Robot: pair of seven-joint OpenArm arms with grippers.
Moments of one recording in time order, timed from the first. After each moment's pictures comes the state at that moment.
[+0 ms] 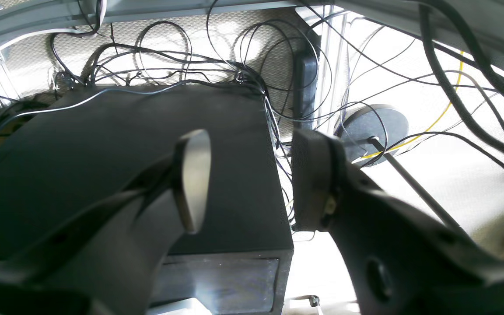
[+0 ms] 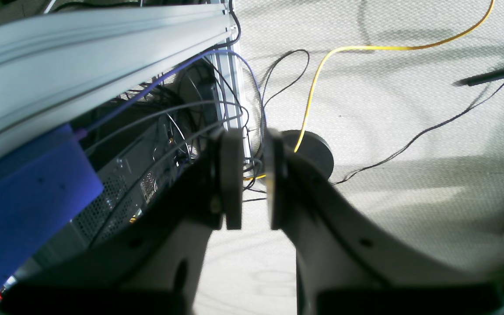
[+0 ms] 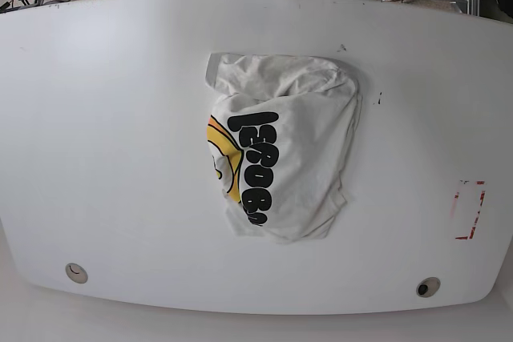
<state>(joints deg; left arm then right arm) 7.7 -7.0 4.9 7.1 -2.8 -9.5 -4.6 -14.3 1.2 18.1 17.6 -10.4 16.0 2.5</state>
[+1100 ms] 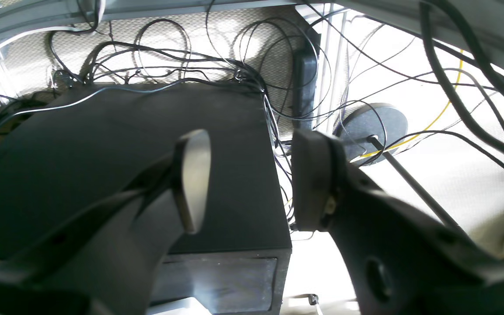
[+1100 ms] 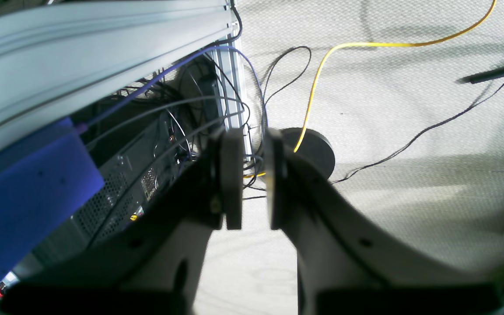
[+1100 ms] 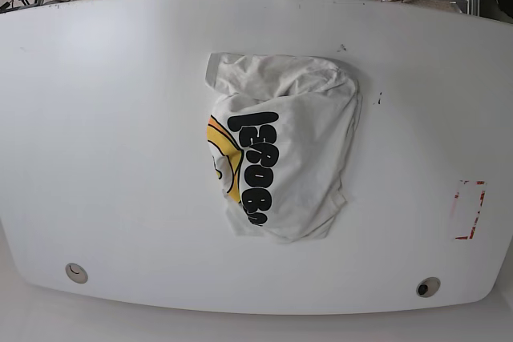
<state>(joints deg) 7.2 -6.8 4.9 6.3 -2.7 -9.5 -4.7 -14.5 1.1 17.9 17.6 -10.3 16.1 2.5</state>
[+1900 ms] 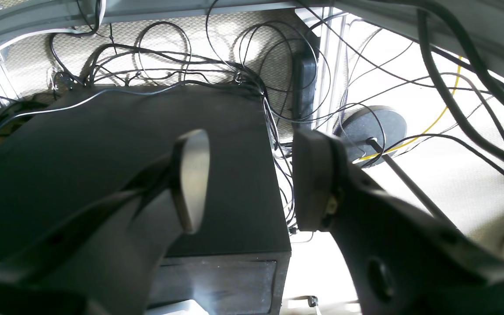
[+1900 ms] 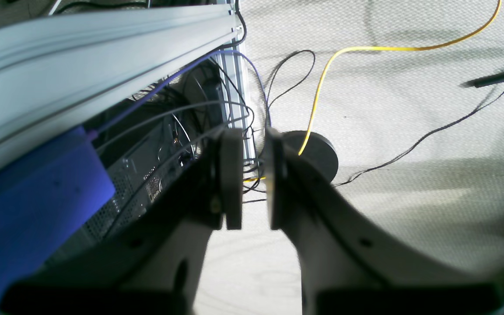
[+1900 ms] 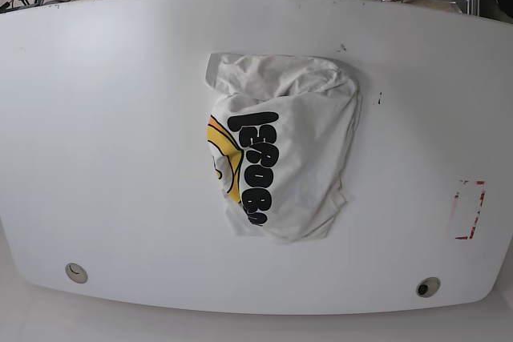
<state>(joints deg) 6.7 -6.8 4.8 6.1 -2.7 -9.3 -4.6 -13.9 0.7 18.0 17.6 -10.3 16.0 2.3</state>
